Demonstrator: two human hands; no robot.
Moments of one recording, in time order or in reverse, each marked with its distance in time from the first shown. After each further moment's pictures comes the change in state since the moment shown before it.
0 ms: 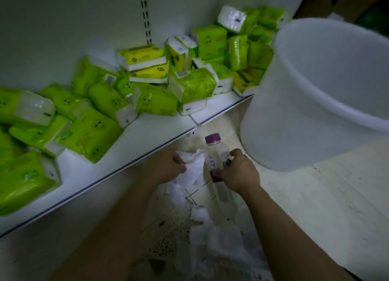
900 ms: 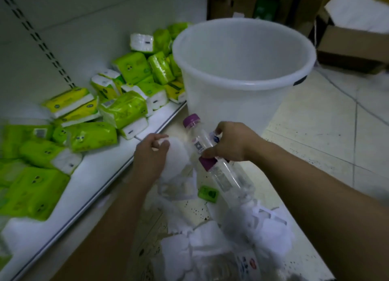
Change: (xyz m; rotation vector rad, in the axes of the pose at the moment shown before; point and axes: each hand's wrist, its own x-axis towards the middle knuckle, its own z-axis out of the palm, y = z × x) left_hand -0.008 0.103 0.052 -0.203 0.353 0.445; right_hand -0.038 0.057 -0.129 -0.040 0.058 -0.114
